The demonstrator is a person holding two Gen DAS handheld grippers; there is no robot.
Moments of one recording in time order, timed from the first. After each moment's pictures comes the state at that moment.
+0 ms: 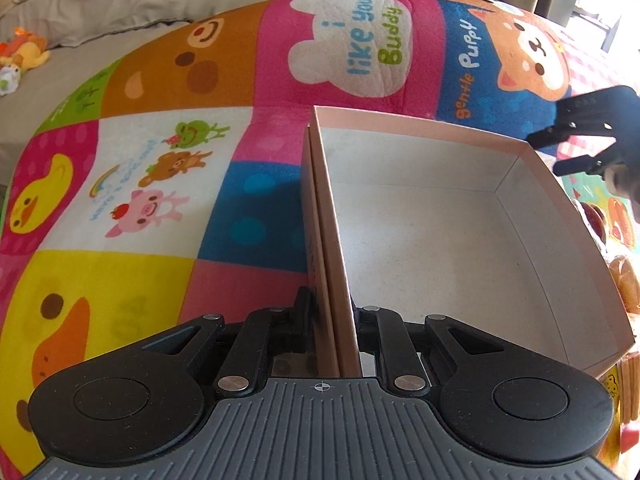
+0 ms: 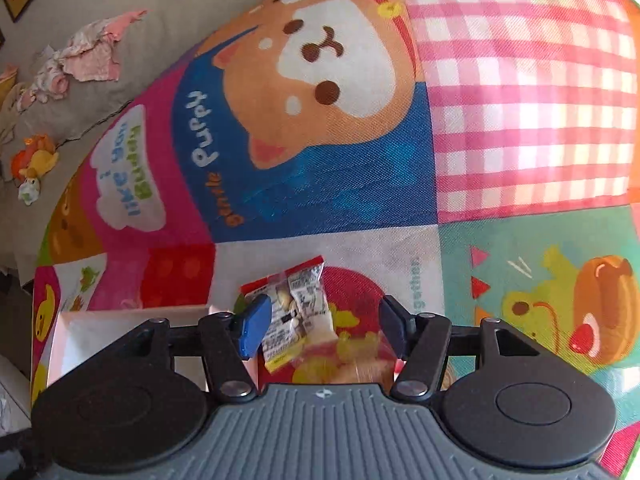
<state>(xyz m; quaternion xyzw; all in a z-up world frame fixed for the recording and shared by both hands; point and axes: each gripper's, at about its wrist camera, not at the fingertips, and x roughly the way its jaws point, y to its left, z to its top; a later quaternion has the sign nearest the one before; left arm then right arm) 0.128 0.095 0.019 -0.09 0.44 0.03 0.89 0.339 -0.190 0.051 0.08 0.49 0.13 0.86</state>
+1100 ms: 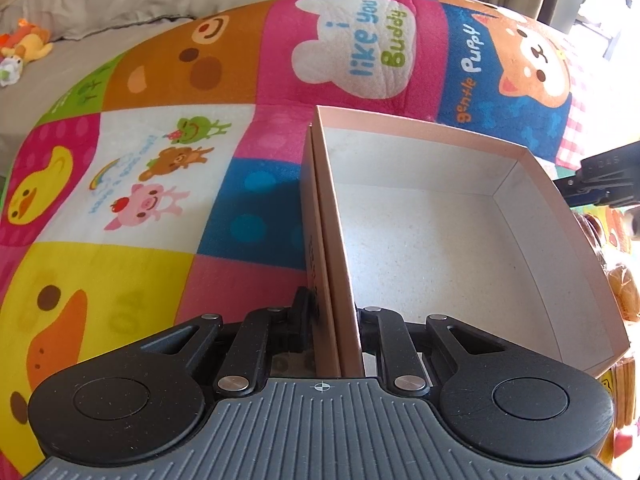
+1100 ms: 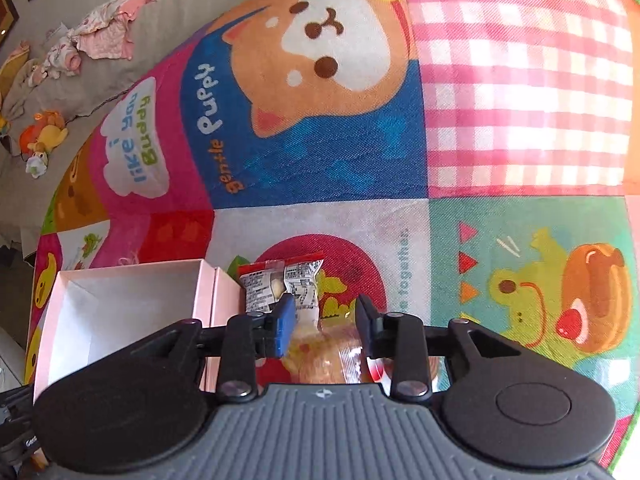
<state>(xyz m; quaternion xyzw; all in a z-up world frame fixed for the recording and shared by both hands) 0.126 0.099 0.020 -0.10 0.44 0.03 0.89 0.311 -0.196 0.047 0.03 0.50 0.16 0.85</state>
